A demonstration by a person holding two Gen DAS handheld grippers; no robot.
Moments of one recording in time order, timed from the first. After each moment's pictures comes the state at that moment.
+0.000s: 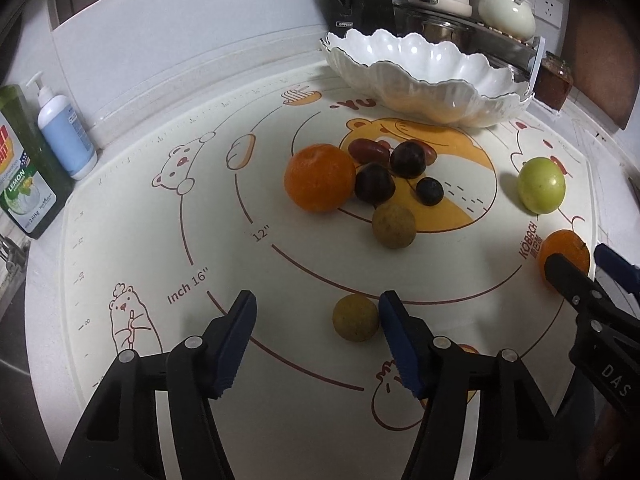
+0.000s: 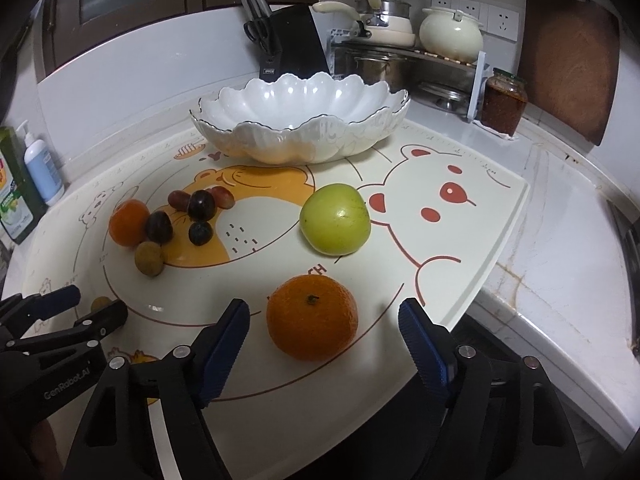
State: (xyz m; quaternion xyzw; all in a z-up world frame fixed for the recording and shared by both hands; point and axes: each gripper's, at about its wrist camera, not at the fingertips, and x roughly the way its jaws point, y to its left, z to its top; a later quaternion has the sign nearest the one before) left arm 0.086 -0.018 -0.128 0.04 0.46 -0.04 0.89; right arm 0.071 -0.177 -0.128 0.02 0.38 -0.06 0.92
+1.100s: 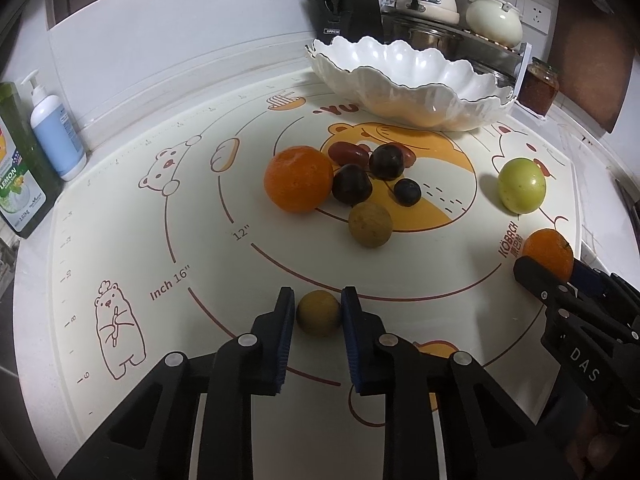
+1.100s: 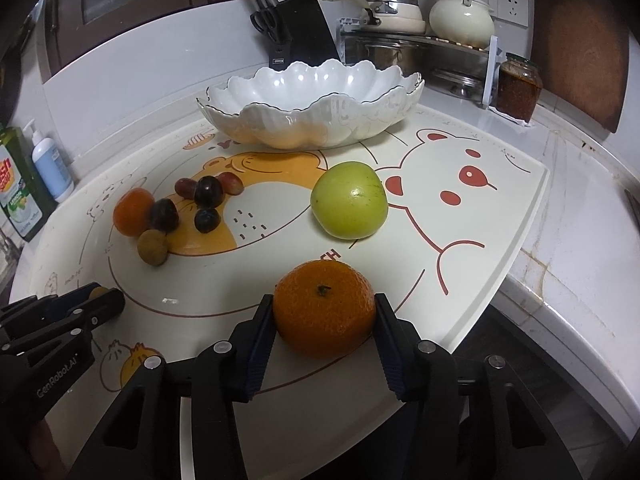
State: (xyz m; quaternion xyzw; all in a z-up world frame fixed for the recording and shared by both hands) left arm 0.079 -0.023 -0.128 0.03 0.45 -0.06 0.89; right arm 0.076 -0.177 -0.141 0.03 0.39 -0.04 0.92
